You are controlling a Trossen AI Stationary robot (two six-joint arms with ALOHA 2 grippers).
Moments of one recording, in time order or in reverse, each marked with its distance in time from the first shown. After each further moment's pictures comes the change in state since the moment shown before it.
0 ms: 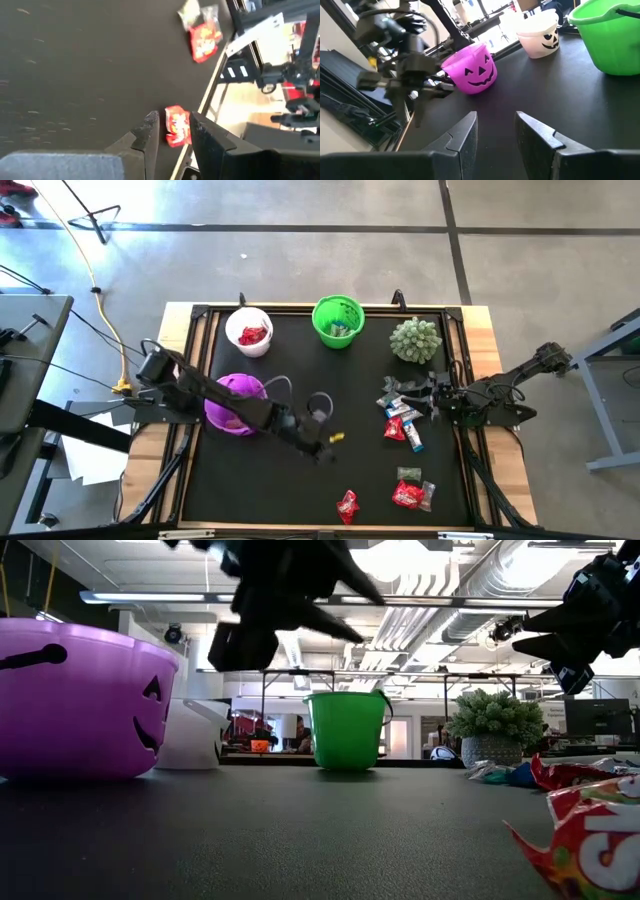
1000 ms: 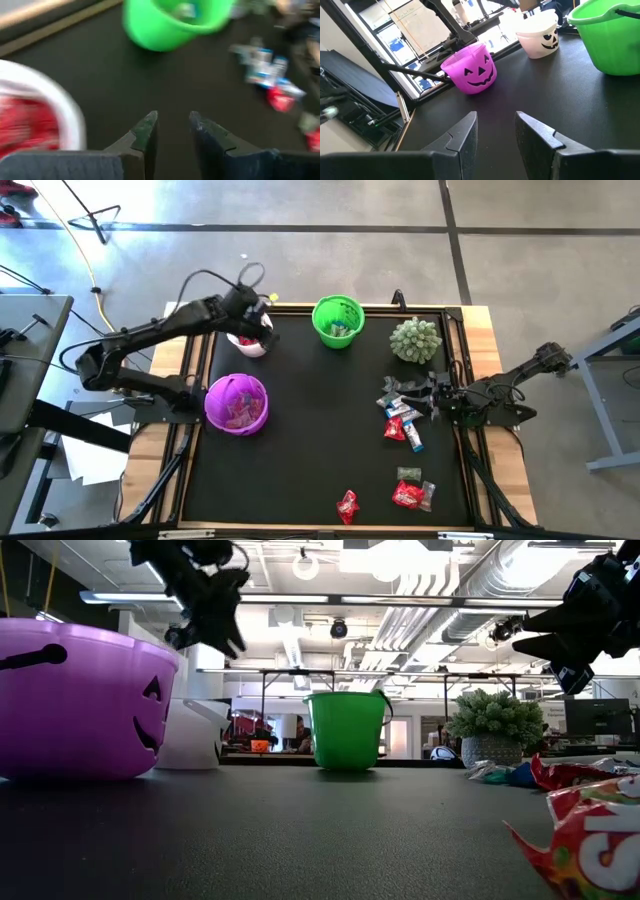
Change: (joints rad) left arm 0.863 -0.581 -0.141 -0.593 0.096 0.724; right arm 0.000 0.000 0.000 0.000 0.002 0.000
